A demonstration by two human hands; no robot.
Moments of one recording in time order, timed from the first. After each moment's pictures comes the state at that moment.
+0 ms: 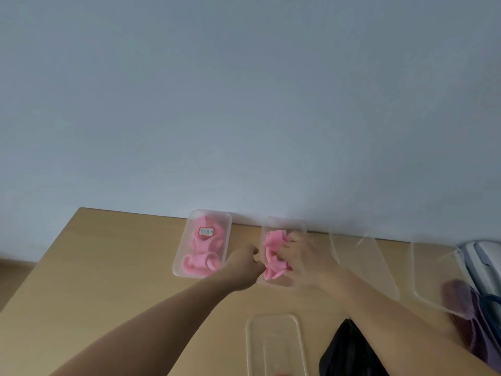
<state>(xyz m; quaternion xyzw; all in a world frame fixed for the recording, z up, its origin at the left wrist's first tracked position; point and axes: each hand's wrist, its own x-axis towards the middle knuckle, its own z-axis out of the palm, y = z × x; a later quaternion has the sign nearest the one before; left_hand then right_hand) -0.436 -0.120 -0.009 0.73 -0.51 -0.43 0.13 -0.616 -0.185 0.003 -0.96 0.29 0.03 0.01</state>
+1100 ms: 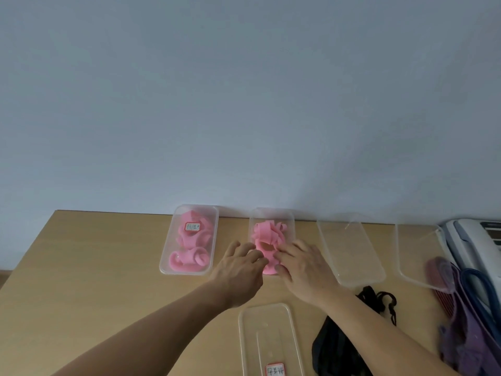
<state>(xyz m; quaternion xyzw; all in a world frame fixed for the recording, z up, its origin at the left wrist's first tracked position) -0.444 -0.099 -0.034 0.55 -0.84 -0.04 0.00 -0.640 -0.140 -0.024 -0.90 0.42 -0.09 0.05</state>
